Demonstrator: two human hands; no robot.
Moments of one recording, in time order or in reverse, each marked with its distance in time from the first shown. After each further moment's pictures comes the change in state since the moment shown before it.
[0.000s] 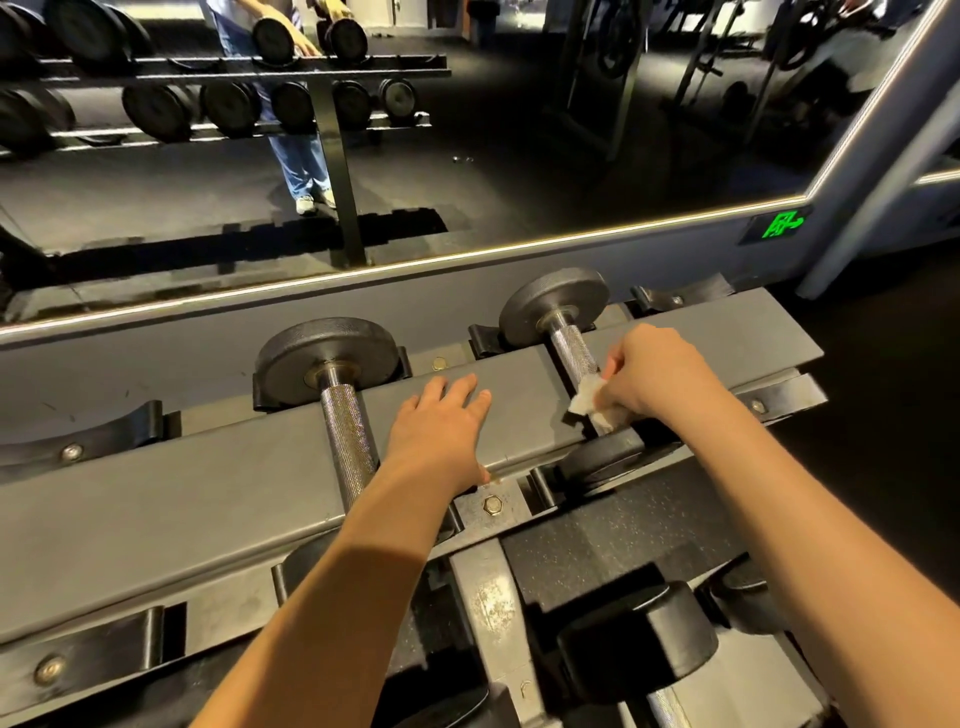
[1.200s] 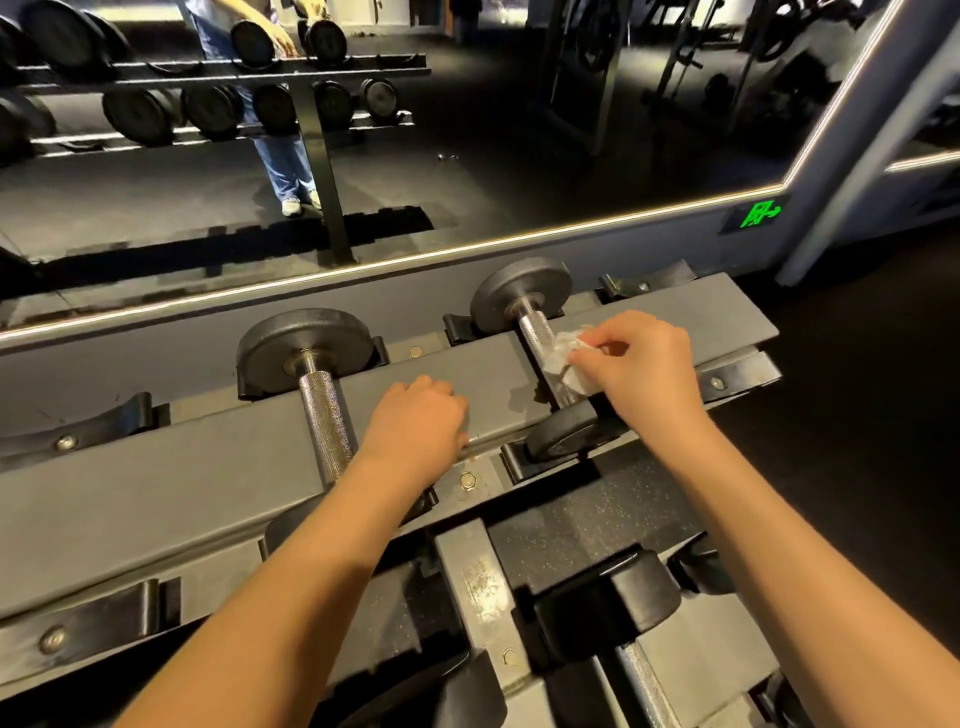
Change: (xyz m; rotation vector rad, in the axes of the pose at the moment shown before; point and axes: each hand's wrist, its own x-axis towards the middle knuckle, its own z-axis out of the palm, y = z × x) left_hand -0.017 0.012 -0.007 0.155 0.146 0.136; right_hand -0.053 0.021 -0.002 0.499 0.406 -0.236
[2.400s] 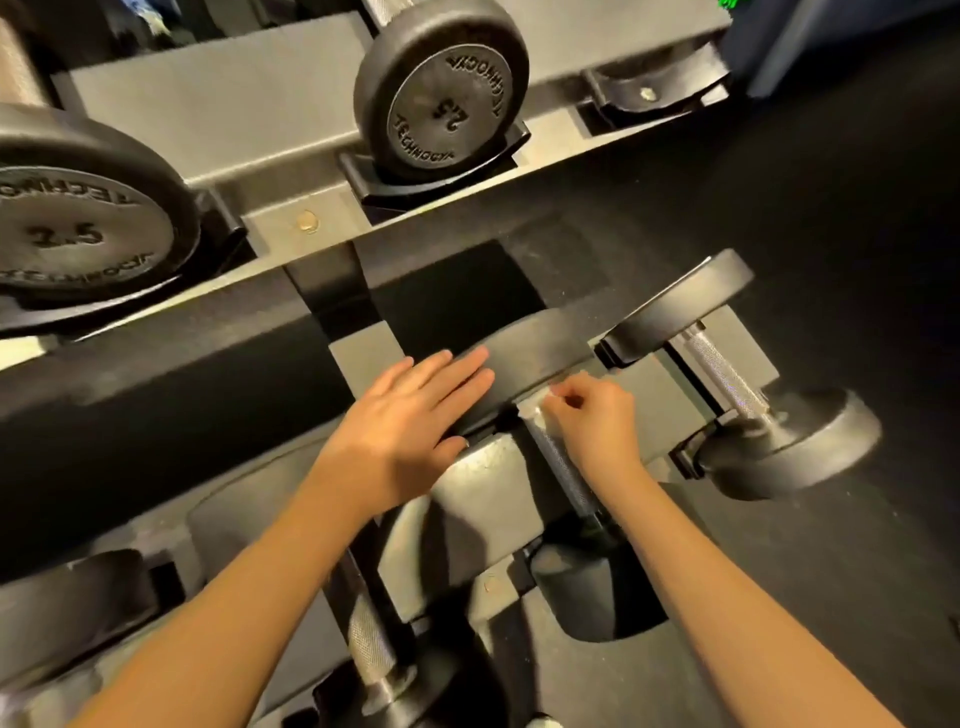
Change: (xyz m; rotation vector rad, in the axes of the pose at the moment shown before) left_hand -0.092 0.150 0.171 -0.213 -0.046 0.254; right_hand -0.231 0.201 0.062 0.050 -0.175 0.446
